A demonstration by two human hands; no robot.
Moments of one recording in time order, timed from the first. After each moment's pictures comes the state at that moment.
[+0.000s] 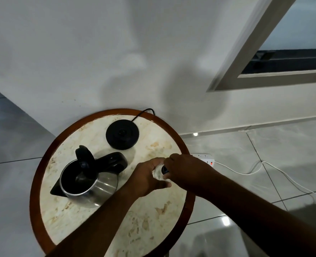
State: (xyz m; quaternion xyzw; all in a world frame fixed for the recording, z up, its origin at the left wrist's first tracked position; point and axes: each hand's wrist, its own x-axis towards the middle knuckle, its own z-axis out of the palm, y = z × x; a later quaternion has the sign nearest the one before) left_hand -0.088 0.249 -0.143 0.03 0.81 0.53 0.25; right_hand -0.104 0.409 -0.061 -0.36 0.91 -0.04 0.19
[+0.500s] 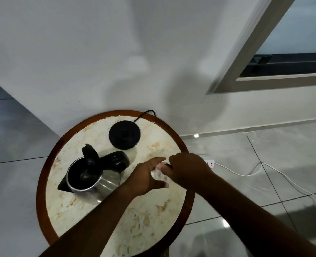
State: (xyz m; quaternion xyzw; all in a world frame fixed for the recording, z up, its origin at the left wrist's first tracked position) left_hand -0.081 0.242 -0.130 0.04 0.80 0.54 0.25; right_hand -0.091 0.406 -0.059 -0.22 0.97 -0.11 0.06
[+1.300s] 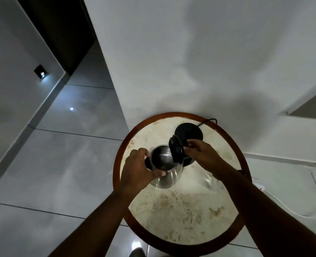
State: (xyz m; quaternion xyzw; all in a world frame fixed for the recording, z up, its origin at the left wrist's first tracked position) left_hand -0.001 0.049 -0.079 -0.20 0.90 0.38 0.04; right_hand -0.110 0.256 -0.064 -0.04 0.83 -0.48 0.27
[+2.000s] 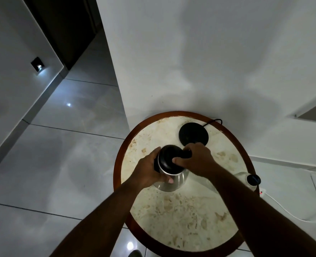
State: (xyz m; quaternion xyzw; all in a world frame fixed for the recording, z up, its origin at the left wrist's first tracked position) left_hand -0.023 0.033 -0.137 -0.12 0.83 0.52 0.15; right_hand -0.107 0.210 -0.090 -0.12 0.94 -0.24 0.21
